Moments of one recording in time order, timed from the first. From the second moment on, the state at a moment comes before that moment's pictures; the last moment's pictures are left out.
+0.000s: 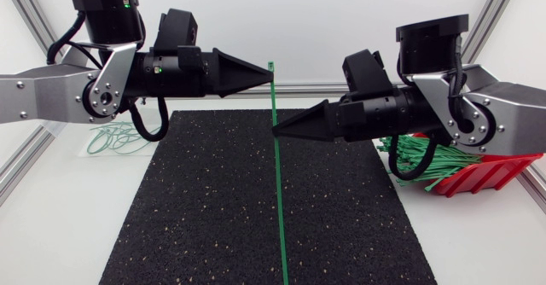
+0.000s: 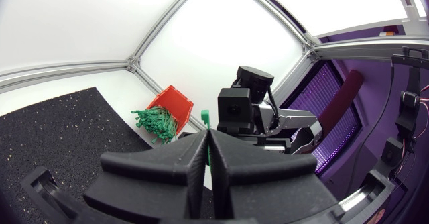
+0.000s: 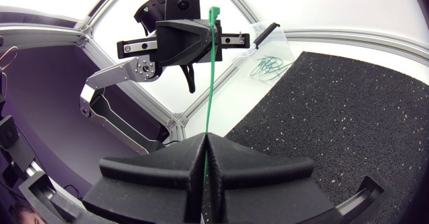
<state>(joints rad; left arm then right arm) -0.36 1.59 1.06 0.34 1.15 -0.55 0.41 1.39 0.88 0.03 -1.03 0.36</state>
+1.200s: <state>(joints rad) -0.18 1.63 1.13 0.05 1.27 -0.58 0.47 1.26 0.92 -0.40 -0.61 -0.33</state>
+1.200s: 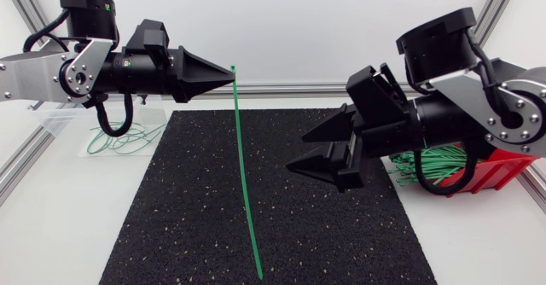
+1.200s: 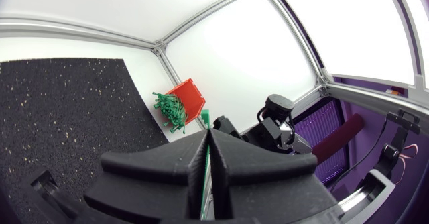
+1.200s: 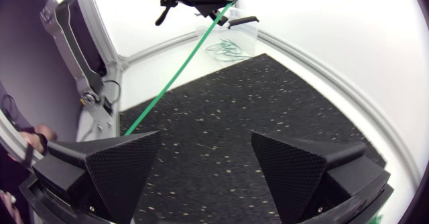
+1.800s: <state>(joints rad) -0.14 1.80 1.22 0.01 1.41 -0.66 0.86 1.30 0.68 0.24 0.09 -0.88</state>
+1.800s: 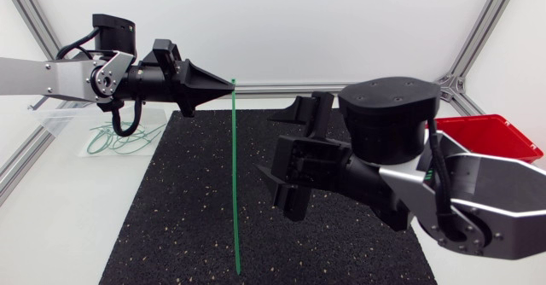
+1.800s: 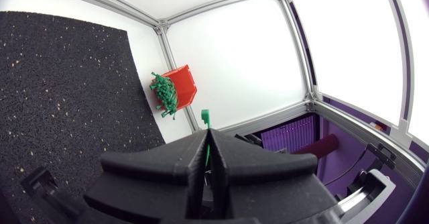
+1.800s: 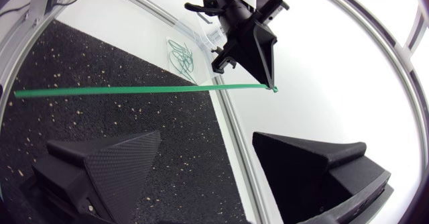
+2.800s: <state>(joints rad) -0.15 1.82 1.16 0.00 1.40 -0.60 0.93 1.59 0.37 0.98 -0.04 -2.08</state>
